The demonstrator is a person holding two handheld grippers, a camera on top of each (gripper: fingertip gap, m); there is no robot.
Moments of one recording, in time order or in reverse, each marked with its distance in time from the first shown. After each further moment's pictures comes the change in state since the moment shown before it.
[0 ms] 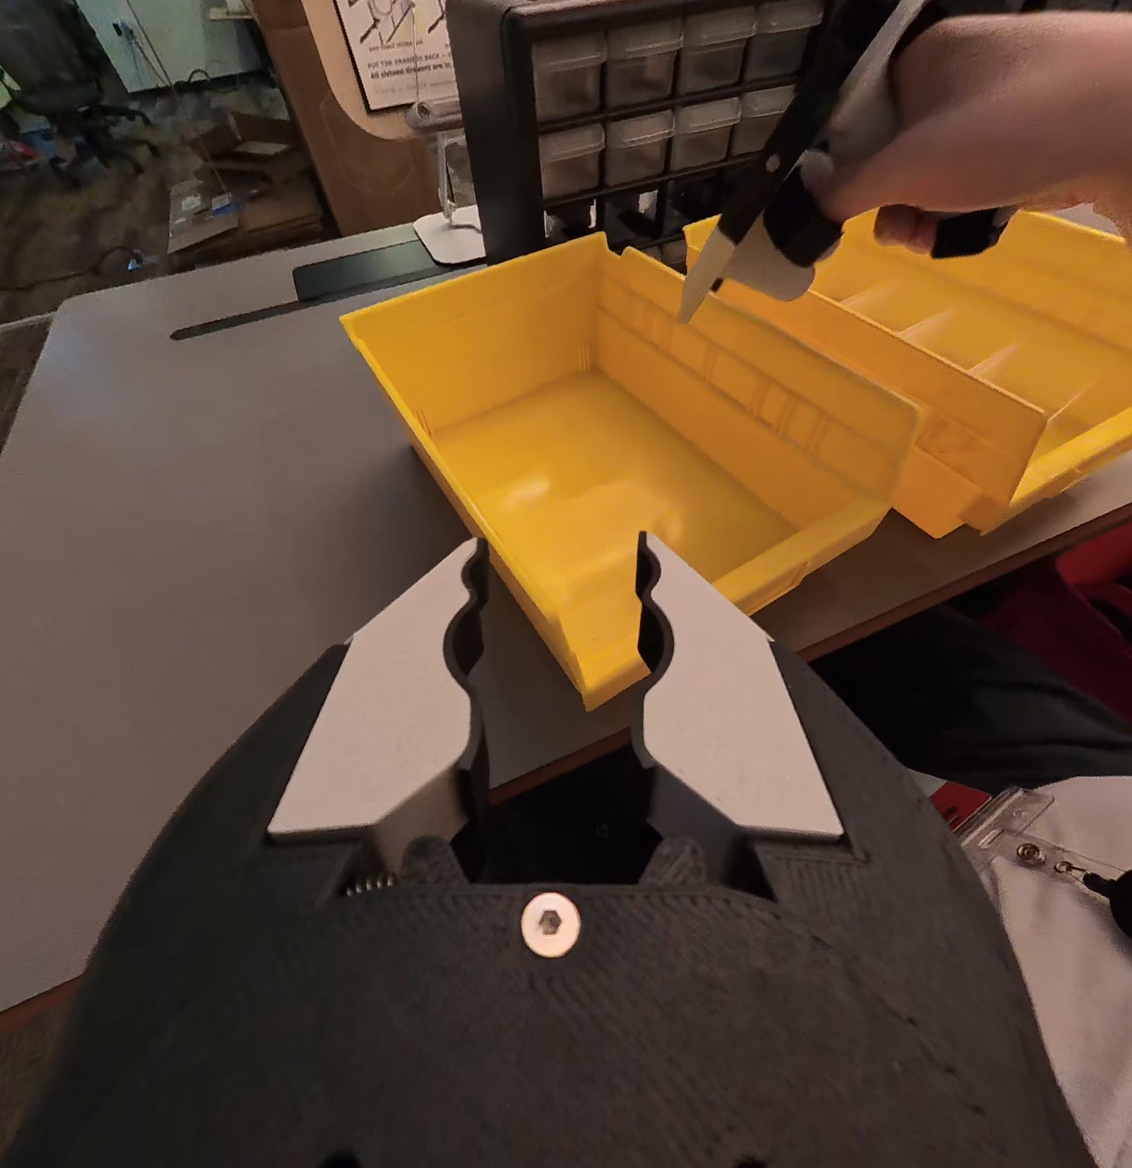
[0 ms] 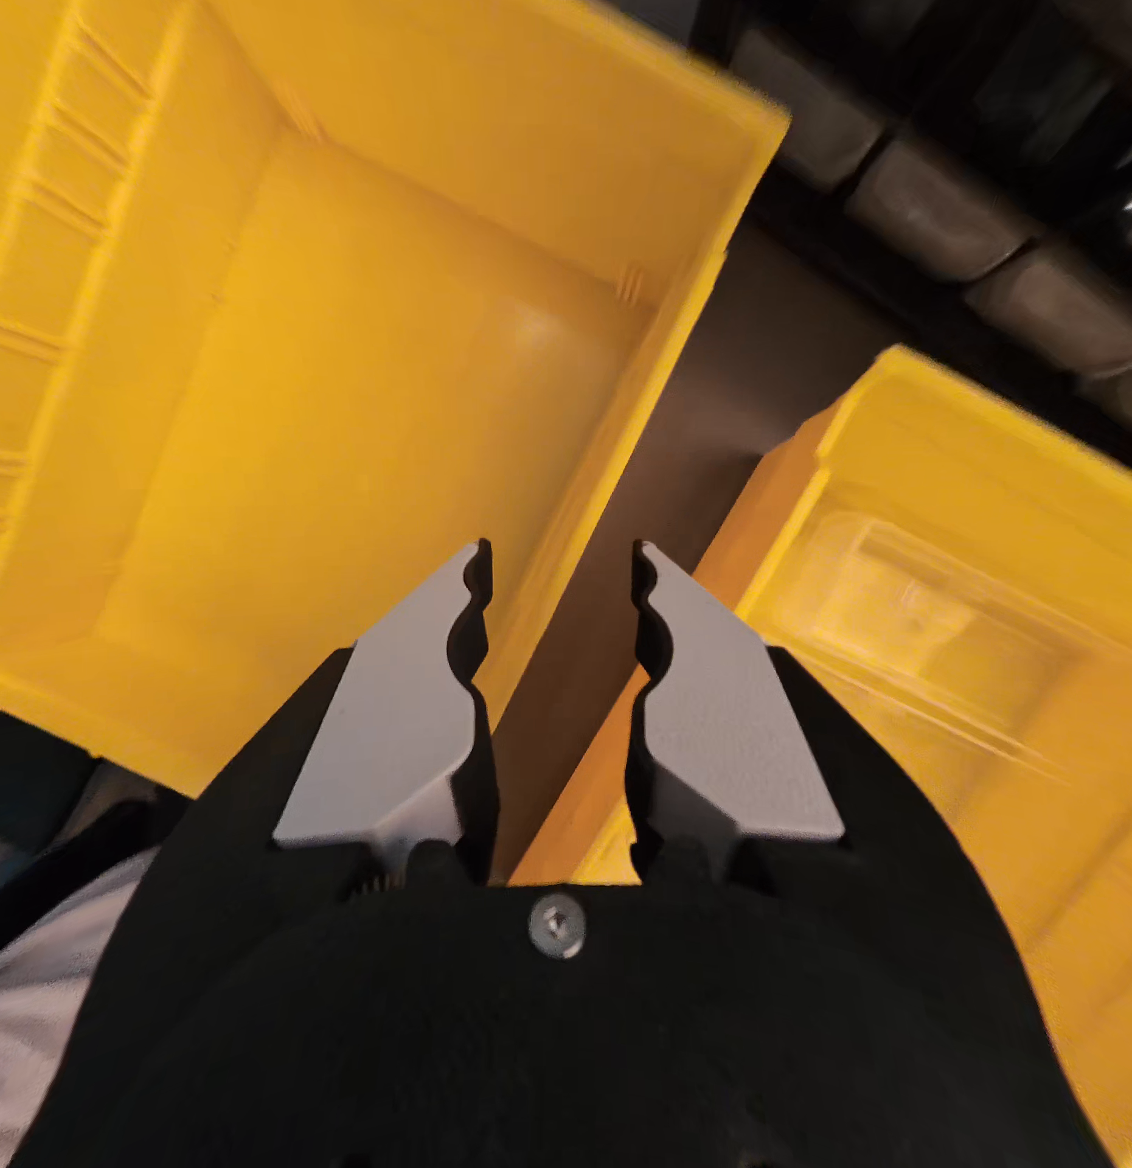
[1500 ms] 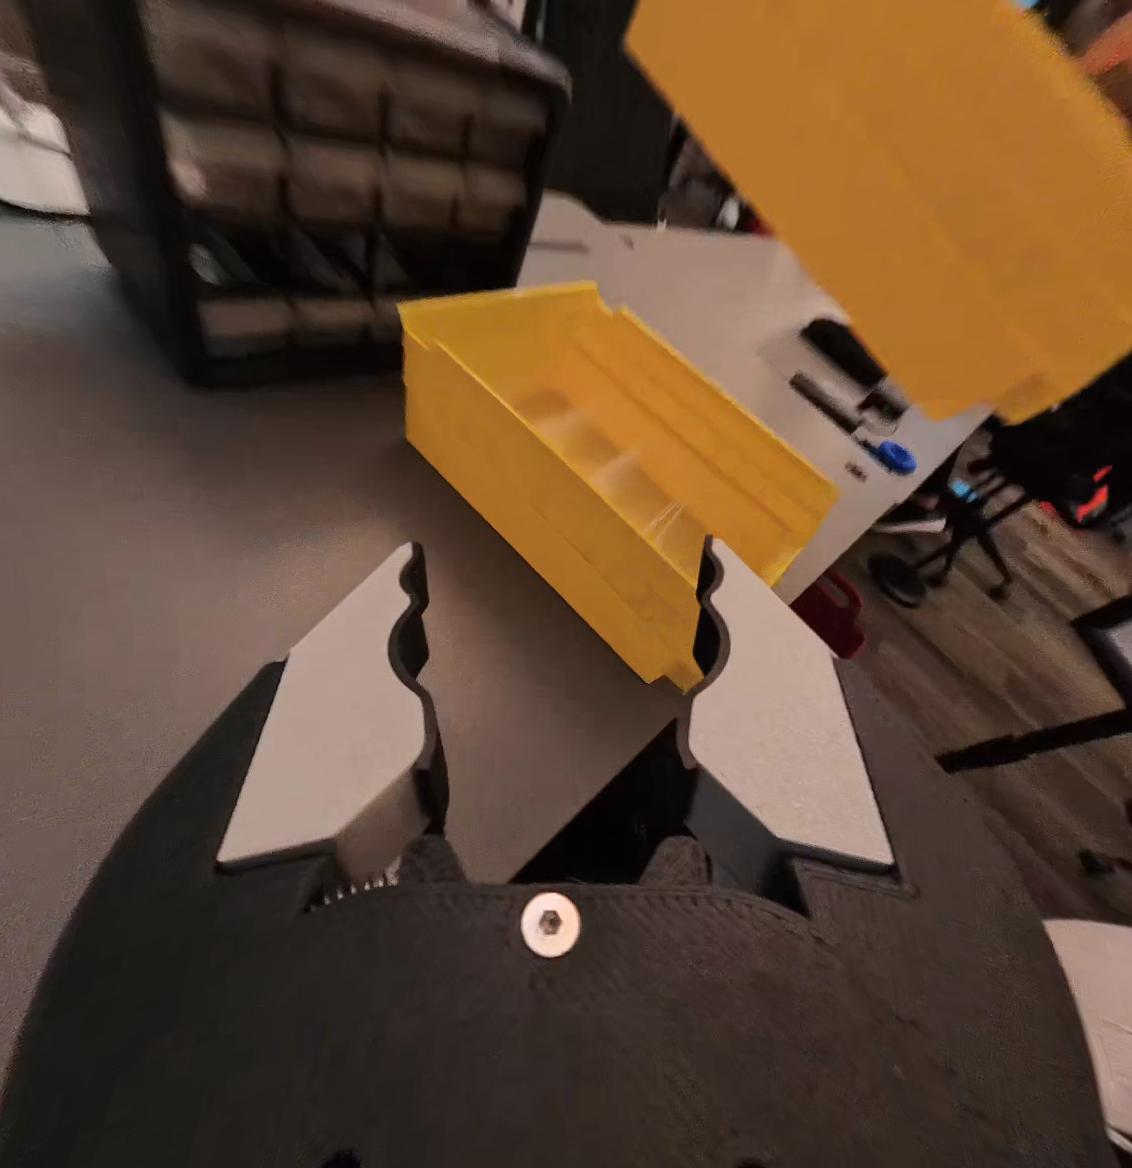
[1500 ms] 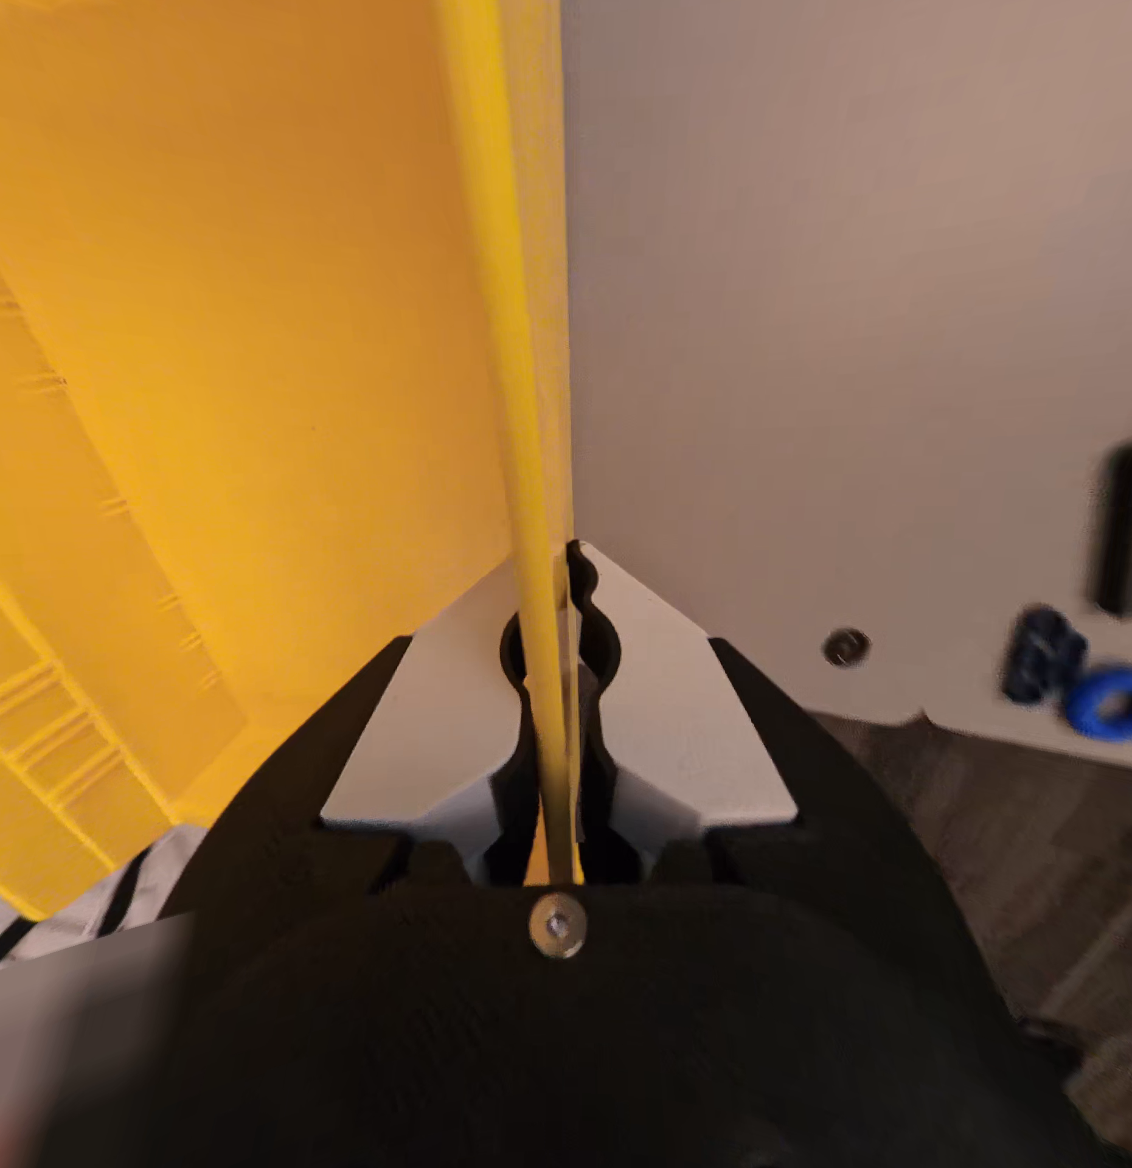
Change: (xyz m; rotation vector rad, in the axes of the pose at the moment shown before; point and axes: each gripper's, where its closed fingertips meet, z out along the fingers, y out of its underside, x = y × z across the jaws) left arm 0.108 -0.065 0.098 -0.064 0.465 -0.276; right arm 0.300 0.155 -0.247 -0.181 0.042 0.493
